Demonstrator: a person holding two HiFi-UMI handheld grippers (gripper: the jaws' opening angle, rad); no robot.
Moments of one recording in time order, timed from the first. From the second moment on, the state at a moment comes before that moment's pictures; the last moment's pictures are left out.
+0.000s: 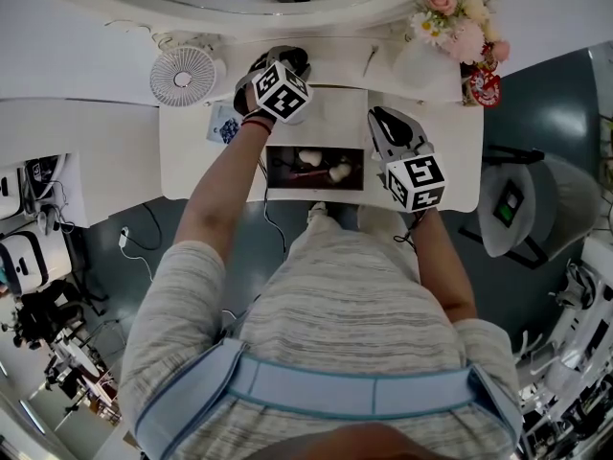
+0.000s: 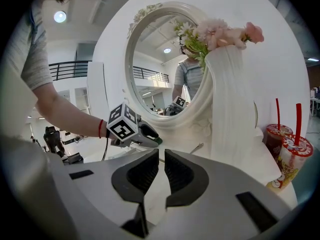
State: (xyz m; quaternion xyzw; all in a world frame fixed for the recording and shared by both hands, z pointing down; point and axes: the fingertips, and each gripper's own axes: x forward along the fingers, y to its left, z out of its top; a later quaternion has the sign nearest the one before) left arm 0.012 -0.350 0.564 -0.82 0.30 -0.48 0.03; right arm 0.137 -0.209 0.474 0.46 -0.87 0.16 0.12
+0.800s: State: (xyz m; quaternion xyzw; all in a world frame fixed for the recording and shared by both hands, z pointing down) left arm 0.017 -0.341 0.570 -0.84 0.28 -0.46 -0.02; right arm 0.136 -0.207 0.475 0.46 -0.86 0.16 0.12
